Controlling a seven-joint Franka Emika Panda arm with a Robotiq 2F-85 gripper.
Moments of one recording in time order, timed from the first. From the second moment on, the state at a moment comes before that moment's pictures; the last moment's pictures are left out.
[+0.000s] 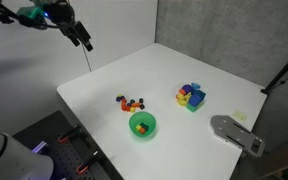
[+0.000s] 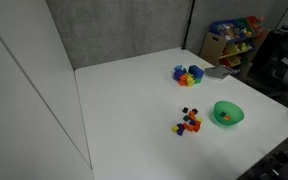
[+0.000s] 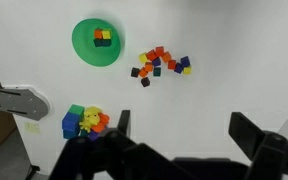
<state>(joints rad) 0.08 -0.76 0.24 -2.64 0.01 2.13 0.20</state>
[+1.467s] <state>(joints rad) 0.08 -0.36 0.20 -2.57 0.05 2.30 0.21</state>
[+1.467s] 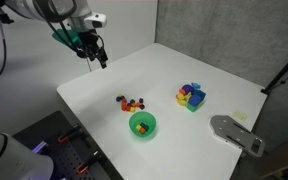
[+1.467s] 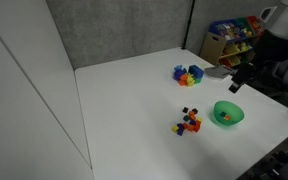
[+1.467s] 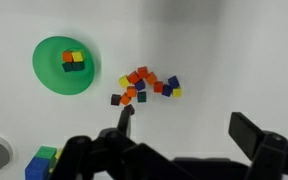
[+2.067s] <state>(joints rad) 0.11 -0.09 0.17 -2.51 0.18 2.49 0.18</state>
